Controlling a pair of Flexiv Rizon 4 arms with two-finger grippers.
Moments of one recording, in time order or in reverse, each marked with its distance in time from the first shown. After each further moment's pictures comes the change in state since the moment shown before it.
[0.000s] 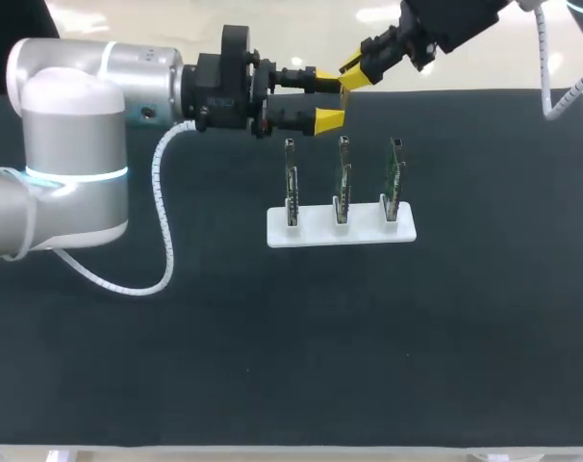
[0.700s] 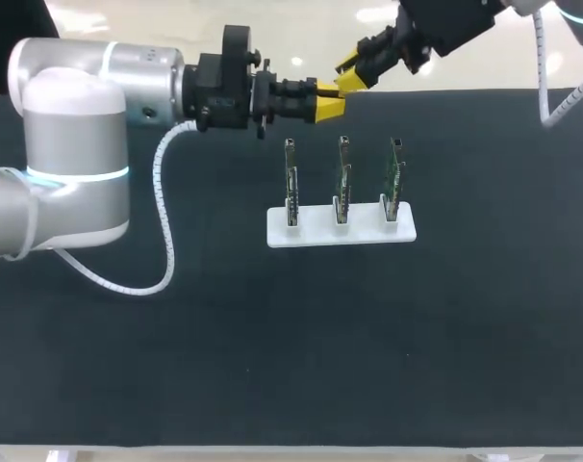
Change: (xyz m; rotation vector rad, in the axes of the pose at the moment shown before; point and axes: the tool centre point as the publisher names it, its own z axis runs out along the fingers) left arm -0.001 -0.002 0.002 0.007 -0.003 -0.001; right arm -0.005 0.003 0.003 0.021 -0.010 0.019
